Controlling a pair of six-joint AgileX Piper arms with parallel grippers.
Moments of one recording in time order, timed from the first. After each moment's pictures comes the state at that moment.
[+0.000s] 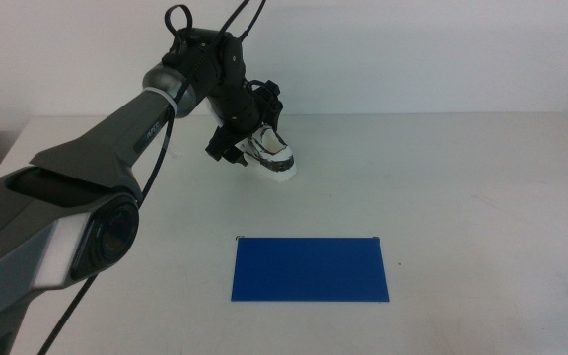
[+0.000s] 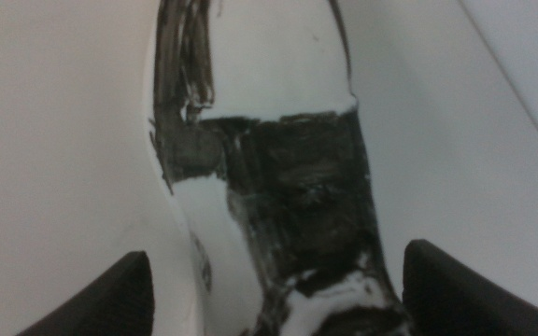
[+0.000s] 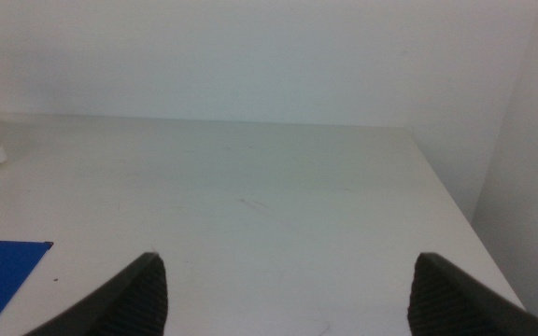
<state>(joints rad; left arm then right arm) -0.35 2.57 -2.47 -0.08 1.06 -1.12 -0.03 -0.01 0.03 0.04 0.17 -0.06</state>
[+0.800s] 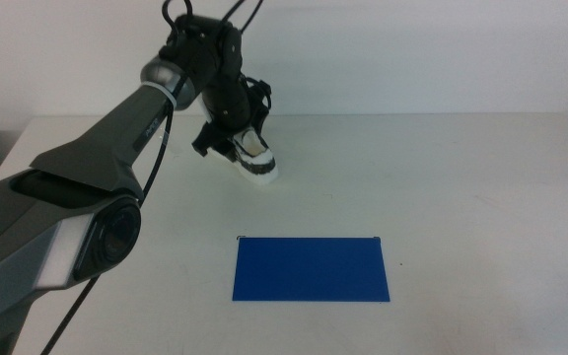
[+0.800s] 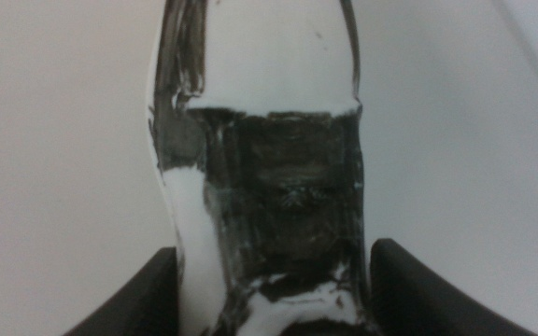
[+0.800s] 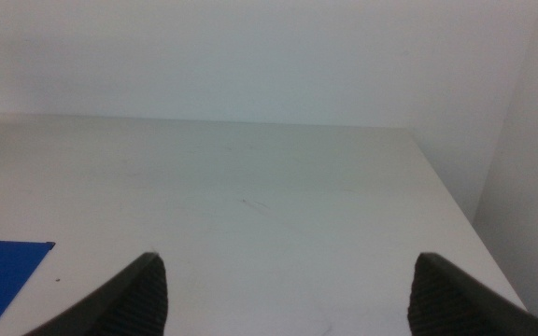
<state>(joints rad) -0.35 2.59 -2.56 0.00 1.23 -1.14 -0.03 -0.01 0.03 0.04 0.17 -0.06</state>
